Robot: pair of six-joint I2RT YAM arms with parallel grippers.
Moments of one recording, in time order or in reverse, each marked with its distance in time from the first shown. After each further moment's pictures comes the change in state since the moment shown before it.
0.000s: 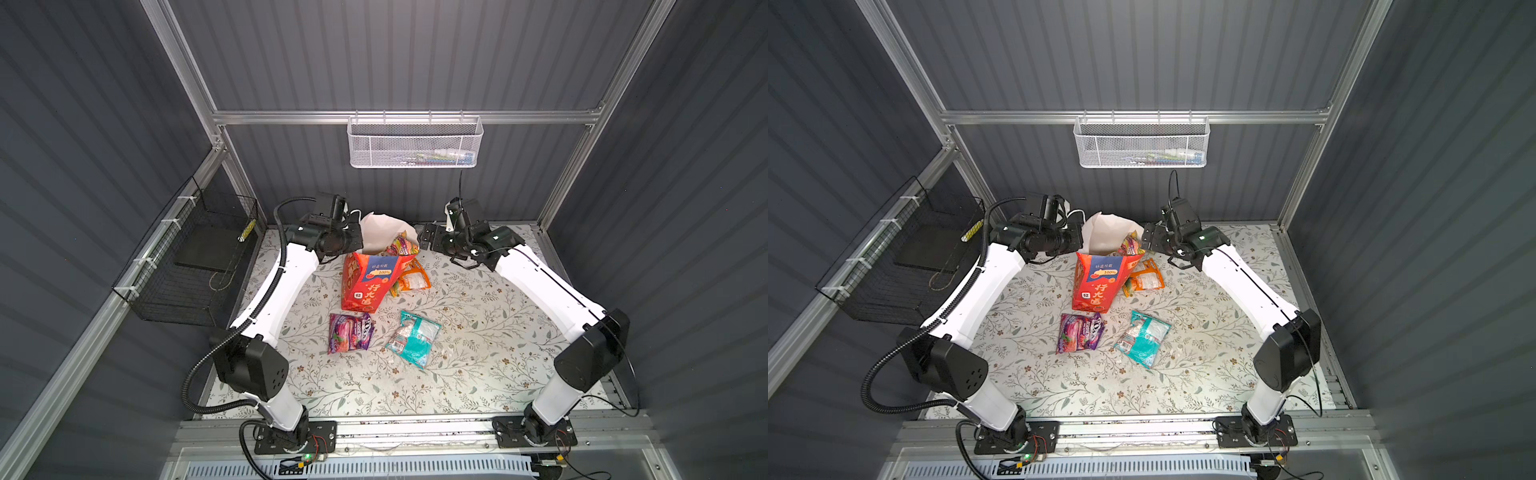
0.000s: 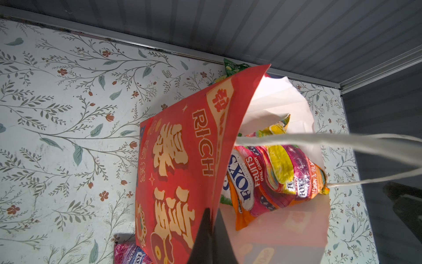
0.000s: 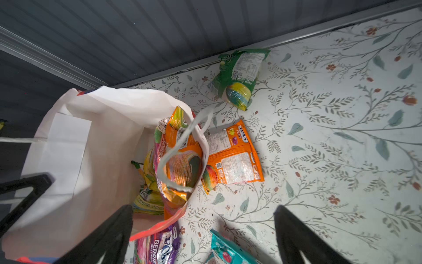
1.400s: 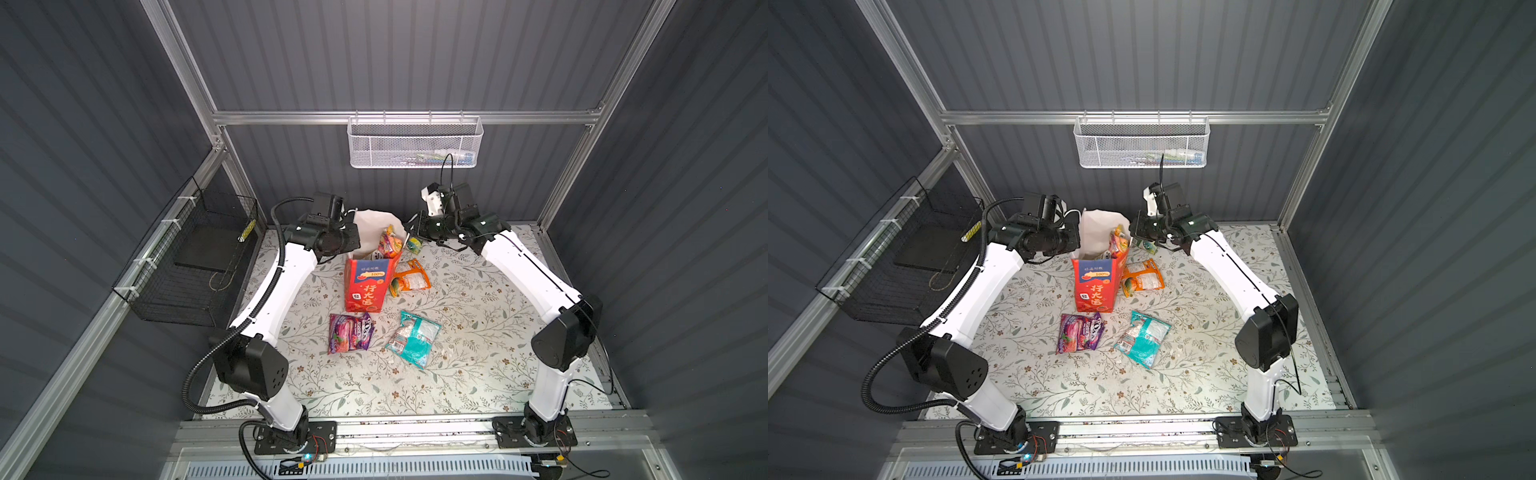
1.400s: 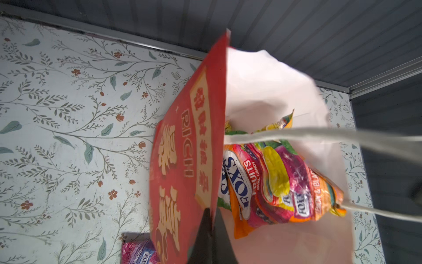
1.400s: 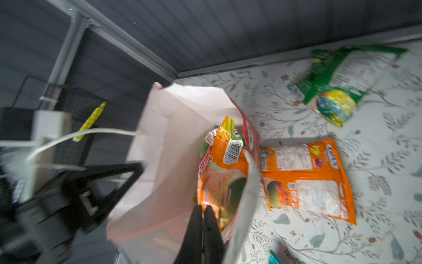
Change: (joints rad) left arm 0.029 0.007 0.000 -0.013 -0.019 0.000; right arm 0.038 0.185 0.355 0.003 -0.322 -0.032
